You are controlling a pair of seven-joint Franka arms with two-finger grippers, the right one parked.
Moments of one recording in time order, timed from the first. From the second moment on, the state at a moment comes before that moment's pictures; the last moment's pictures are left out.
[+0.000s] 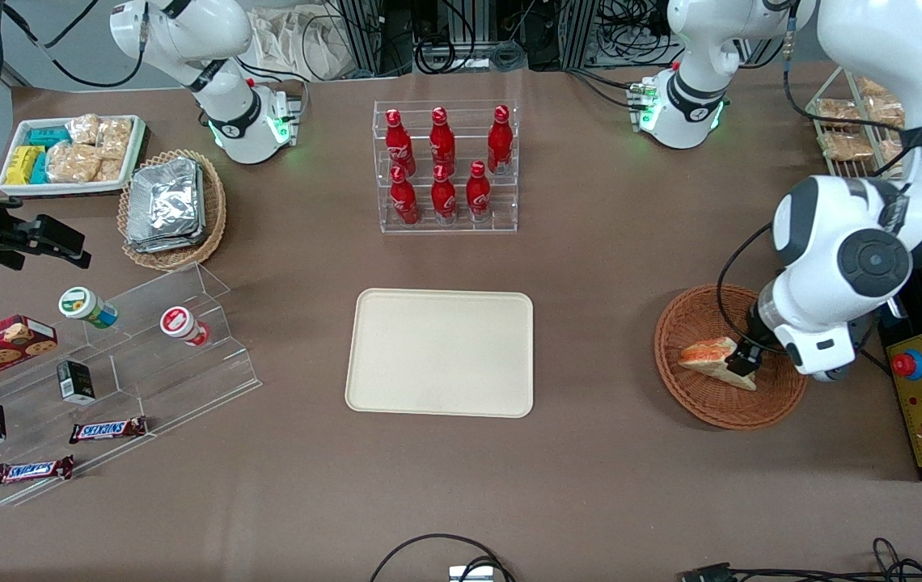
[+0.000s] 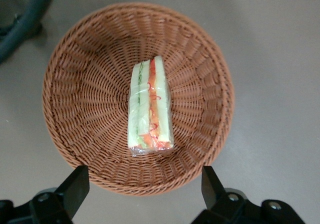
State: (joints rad) arm -0.05 0.30 -0.09 -1.87 0.10 2.10 -1.25
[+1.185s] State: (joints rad) arm -0.06 0.43 -0.02 -1.96 0.04 2.33 -1.30
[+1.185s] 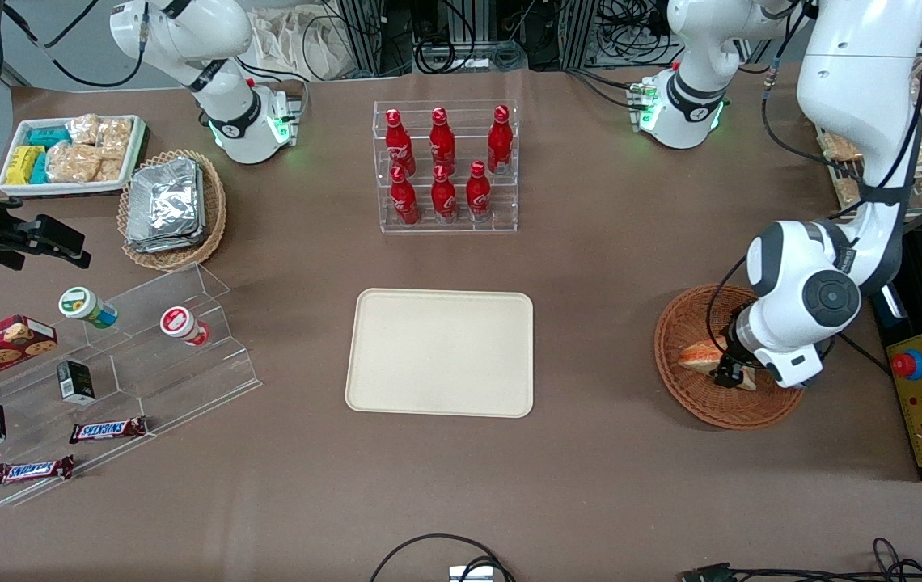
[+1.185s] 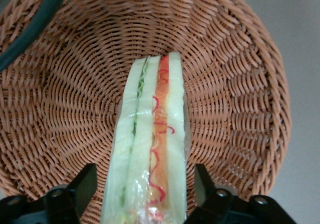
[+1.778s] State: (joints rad) arm -0.07 0.41 0.01 -1.89 0.04 2.19 -0.85
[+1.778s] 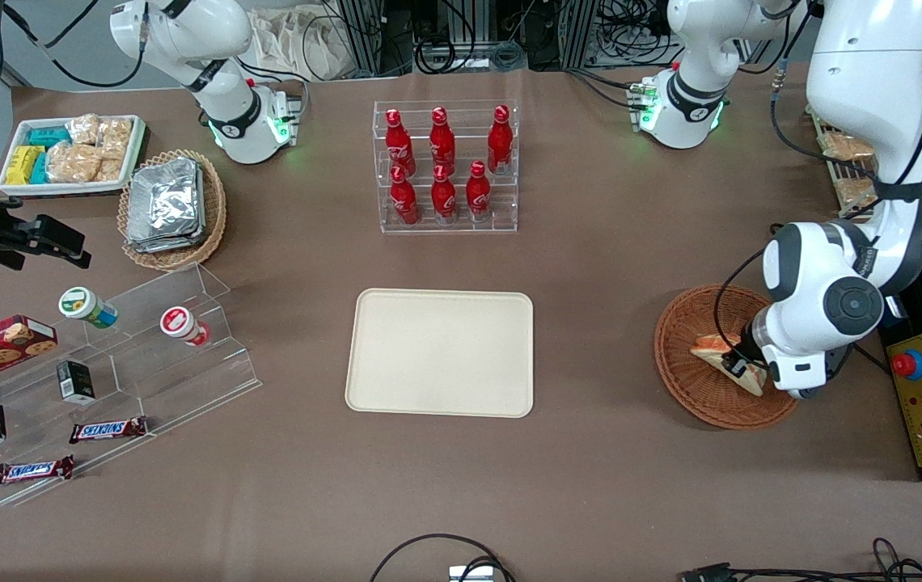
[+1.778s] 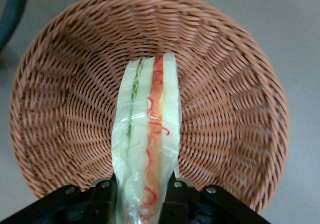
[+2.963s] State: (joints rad) arm -0.47 0.58 -0.16 -1.29 0.08 1.80 -0.44
